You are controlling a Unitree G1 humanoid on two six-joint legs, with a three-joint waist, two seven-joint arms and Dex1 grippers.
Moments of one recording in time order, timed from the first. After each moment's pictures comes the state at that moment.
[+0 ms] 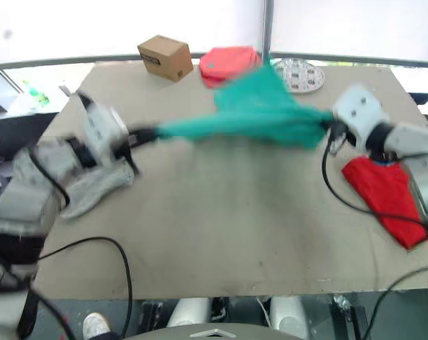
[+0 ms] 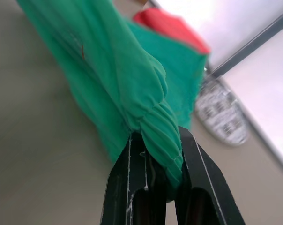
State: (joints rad) left arm -0.16 0.93 0.03 -0.23 -0.38 0.16 -0.83; right arm -0.39 -0.92 -0.02 -0.31 0.30 0.59 0.73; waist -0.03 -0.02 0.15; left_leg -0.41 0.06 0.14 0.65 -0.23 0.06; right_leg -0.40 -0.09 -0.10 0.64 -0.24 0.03
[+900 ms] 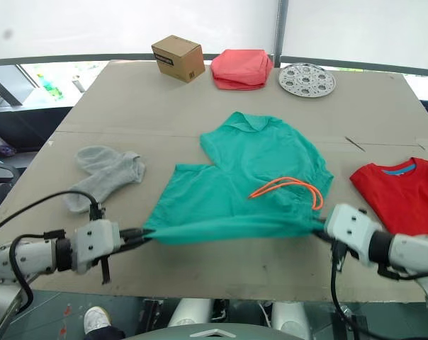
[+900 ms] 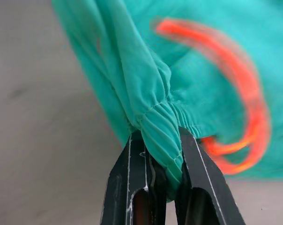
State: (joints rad) left arm 0.45 0.96 0.24 -0.37 -0.26 -0.07 -1.04; right arm 0.41 -0.93 -0.20 -0.70 0.31 0.41 0.88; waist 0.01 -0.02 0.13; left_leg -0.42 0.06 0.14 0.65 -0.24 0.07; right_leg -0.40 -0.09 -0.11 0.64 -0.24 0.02
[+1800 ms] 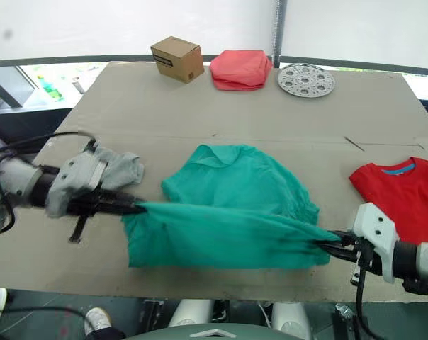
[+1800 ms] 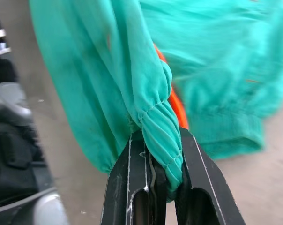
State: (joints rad) left arm -0.35 1.12 0.05 -0.17 -0.52 0.37 -1.39; right arm 0.41 -0.93 -0.44 -0.74 0.59 0.64 0.95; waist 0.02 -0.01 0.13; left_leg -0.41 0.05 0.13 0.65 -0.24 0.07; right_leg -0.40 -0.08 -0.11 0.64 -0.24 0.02
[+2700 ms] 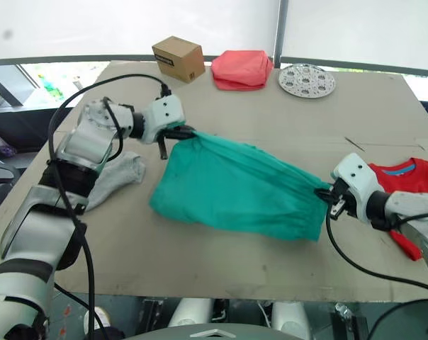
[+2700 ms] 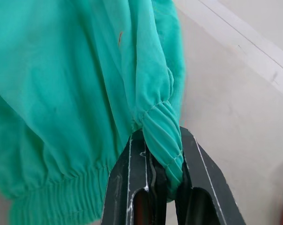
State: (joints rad) left arm -1.04 0.66 -0.34 0.62 0.07 0.08 -1.07; right arm -0.15 -0.92 -0.11 -0.52 0.50 0.93 0.62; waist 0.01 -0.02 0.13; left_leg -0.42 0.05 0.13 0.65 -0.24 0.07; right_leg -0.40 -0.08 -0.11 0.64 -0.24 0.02
